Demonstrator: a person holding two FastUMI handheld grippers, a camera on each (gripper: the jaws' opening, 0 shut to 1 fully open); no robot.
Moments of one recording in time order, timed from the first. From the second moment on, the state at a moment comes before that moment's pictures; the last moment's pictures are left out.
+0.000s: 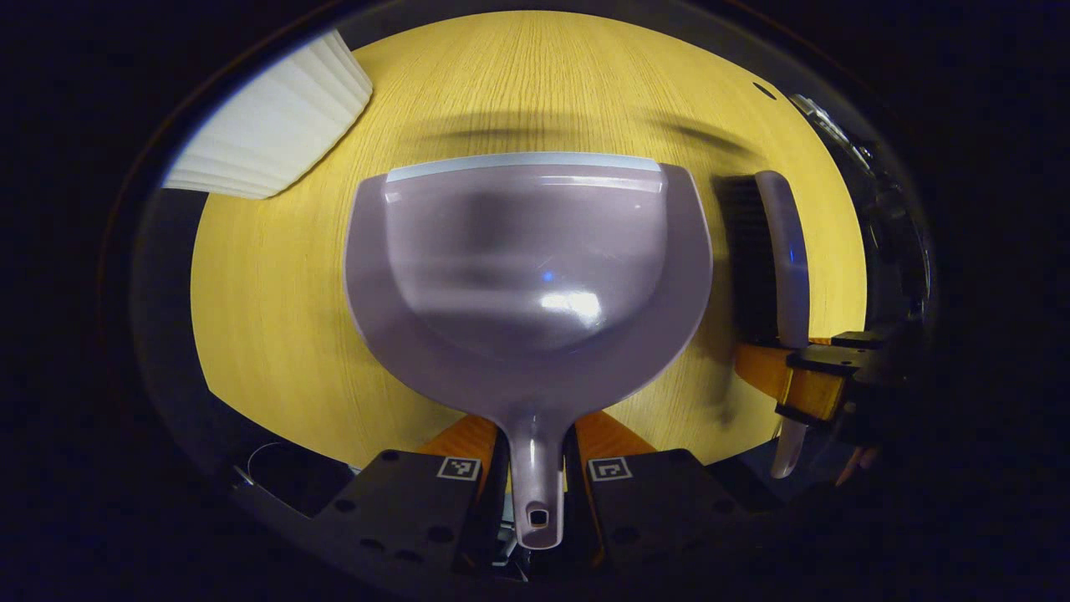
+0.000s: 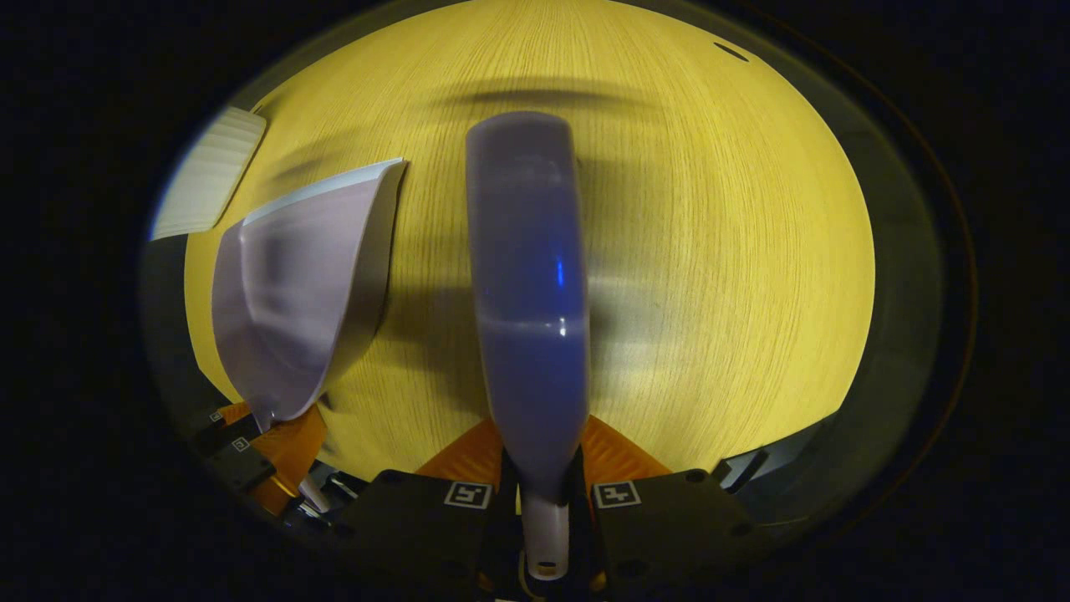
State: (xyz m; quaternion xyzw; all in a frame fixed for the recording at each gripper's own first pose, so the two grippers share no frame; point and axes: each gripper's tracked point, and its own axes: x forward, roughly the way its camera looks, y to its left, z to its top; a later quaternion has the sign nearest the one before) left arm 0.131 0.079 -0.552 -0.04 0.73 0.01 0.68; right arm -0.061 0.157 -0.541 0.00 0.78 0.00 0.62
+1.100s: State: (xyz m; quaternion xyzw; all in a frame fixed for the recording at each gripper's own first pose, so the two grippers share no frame) left arm 0.107 0.080 -0.487 0.02 0.70 -0.01 0.71; right arm -0.054 0.167 -0.472 0.02 0.74 0.02 0.68
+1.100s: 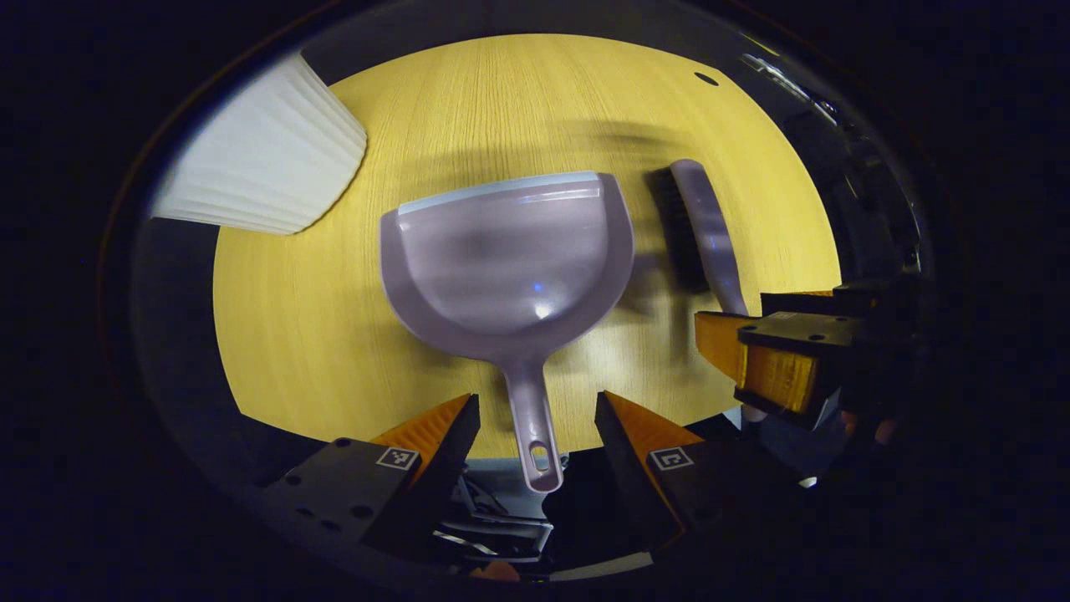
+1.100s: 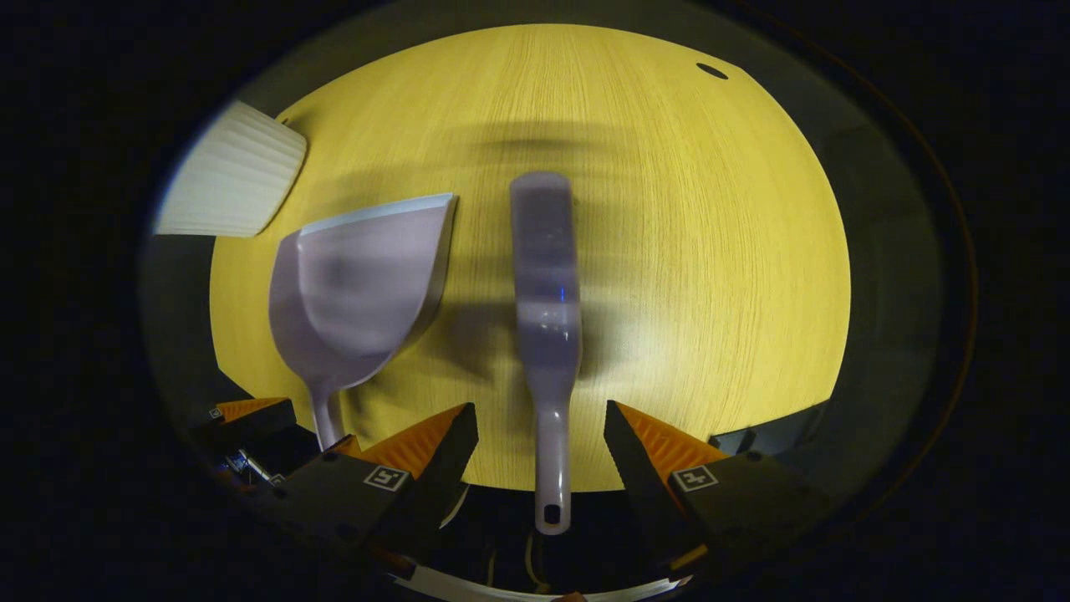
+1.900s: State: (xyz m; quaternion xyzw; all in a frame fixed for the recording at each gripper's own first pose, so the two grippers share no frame) left arm 0.135 0.092 -0.288 0.04 0.34 0.02 0.94; right arm 0.041 0.182 -0.194 0.05 0.27 0.09 0.96
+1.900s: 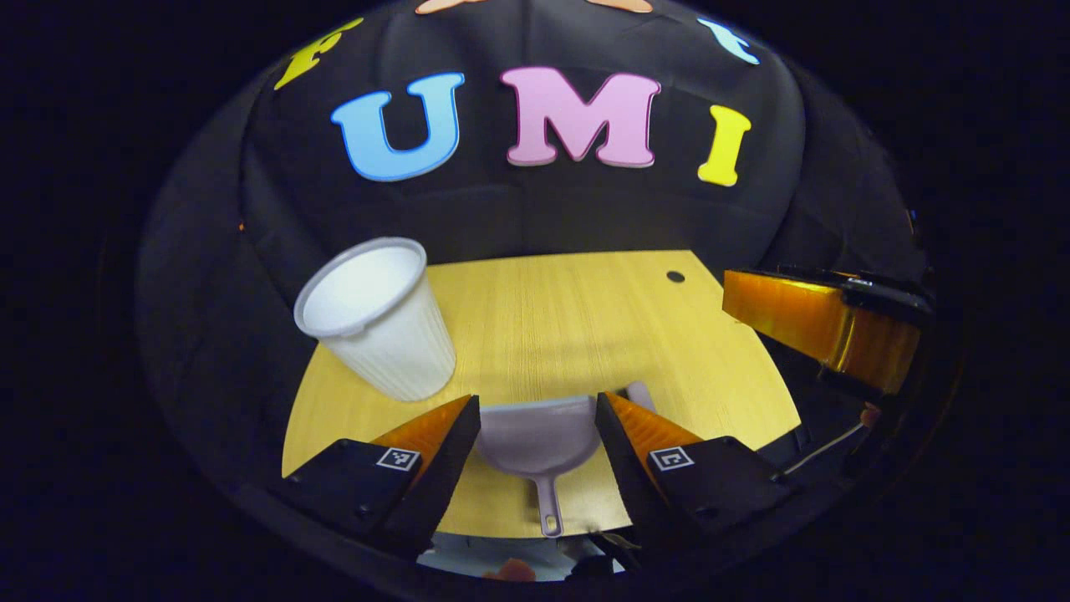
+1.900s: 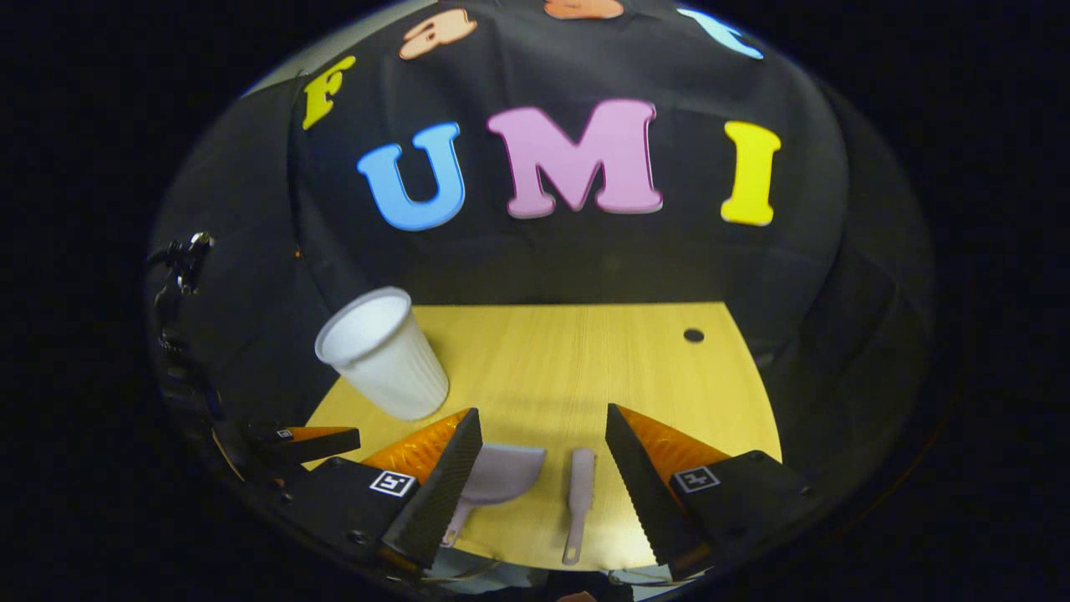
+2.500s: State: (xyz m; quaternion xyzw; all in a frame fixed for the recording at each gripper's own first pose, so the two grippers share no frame) left arm 0.112 0.107 -0.228 -0.01 0.11 0.02 0.99; right arm 0.030 0.178 -0.170 -0.01 0.08 0.06 1.00
